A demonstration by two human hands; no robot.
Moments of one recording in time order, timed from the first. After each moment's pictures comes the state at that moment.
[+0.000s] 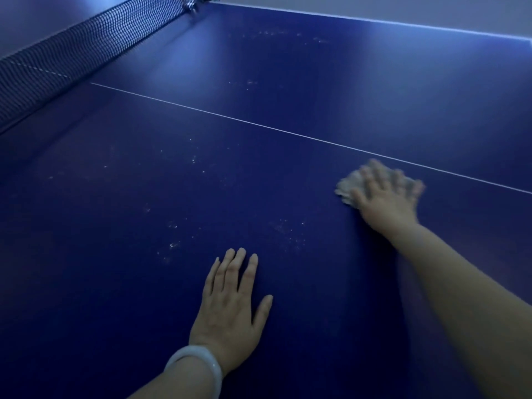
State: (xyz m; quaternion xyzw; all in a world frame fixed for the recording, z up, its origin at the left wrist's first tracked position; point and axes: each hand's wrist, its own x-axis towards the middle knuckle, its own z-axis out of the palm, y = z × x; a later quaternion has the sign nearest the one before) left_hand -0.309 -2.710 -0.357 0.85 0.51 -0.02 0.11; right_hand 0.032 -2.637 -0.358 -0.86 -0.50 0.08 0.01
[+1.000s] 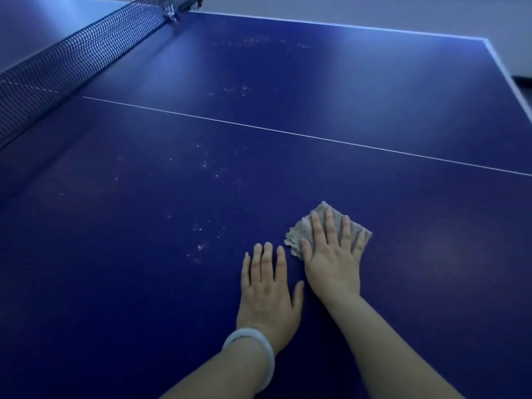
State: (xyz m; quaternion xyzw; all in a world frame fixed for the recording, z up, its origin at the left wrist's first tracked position) left_hand -0.312 -2.709 -0.357 0.87 0.49 -0.02 0.11; right_hand -0.171 -2.711 -0.369 -0.87 -0.48 0.05 0.03
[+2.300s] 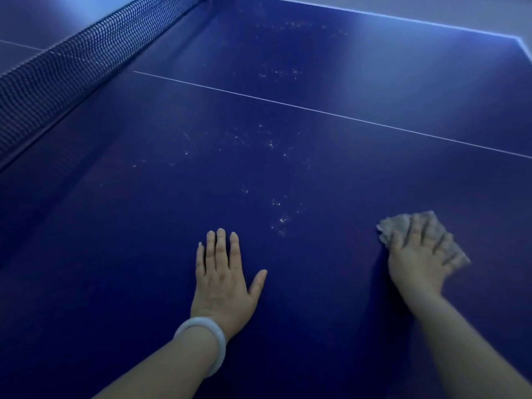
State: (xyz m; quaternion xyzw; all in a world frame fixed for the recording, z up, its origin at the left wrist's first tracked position) left_hand -0.530 -2.642 -0.371 0.84 0.54 -0.01 0.07; right_hand -0.221 -2.735 -0.354 -0.96 -0.24 0.10 0.06
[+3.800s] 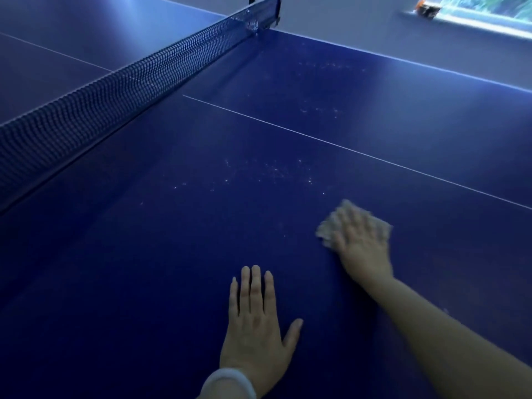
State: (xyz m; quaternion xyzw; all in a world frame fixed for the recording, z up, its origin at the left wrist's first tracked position) left_hand -0.531 -2.642 -0.367 0.85 0.52 0.00 0.09; right_hand -0.273 -2.583 -0.367 -0.82 -0.56 0.06 0.00
